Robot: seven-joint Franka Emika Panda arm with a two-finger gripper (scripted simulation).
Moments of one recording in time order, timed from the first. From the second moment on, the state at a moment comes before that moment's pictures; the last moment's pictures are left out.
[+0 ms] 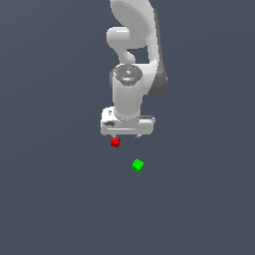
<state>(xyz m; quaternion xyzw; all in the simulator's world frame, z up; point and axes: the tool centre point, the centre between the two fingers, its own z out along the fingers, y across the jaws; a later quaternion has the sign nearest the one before) -0.008 -0.004 0.154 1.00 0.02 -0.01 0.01</state>
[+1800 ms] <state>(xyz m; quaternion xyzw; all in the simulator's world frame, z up) -0.067 -0.064 0.068 0.99 -0.11 0.00 0.00</state>
